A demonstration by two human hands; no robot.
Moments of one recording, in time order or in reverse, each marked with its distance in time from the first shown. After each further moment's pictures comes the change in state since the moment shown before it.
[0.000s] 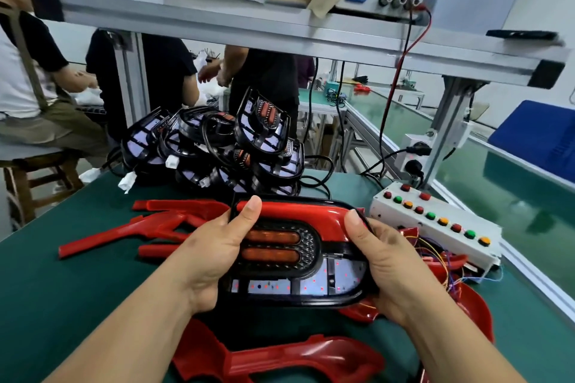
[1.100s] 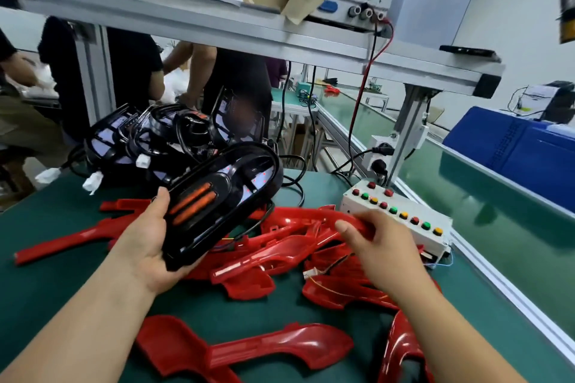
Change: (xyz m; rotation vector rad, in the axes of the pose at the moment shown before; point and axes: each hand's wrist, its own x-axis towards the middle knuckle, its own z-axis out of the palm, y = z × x) left_hand 0.012 0.014 -0.030 -0.572 0.300 -0.056; right_hand -0.005 -0.012 -0.036 -1.174 0.499 -0.226
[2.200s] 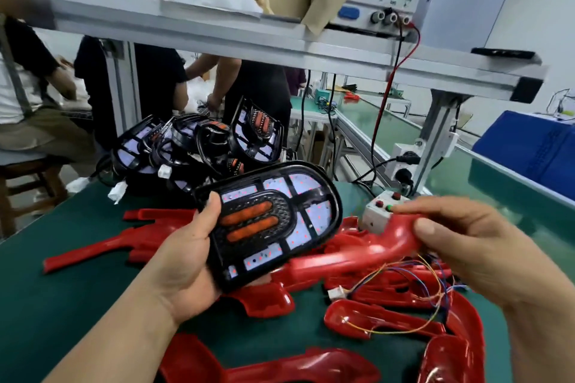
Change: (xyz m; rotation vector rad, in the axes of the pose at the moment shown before) left_hand -0.009 -0.014 0.010 0.245 -0.328 -0.008; right_hand 0.015 0.001 -0.070 0.774 -0.401 -0.297
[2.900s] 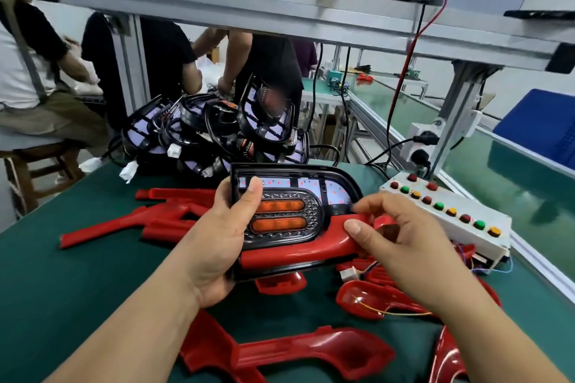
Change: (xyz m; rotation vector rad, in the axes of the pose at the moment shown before) left_hand -0.003 -0.015 0.009 0.162 0.018 0.118; right_hand 0.008 0.031 0.074 -0.406 0.207 0.097
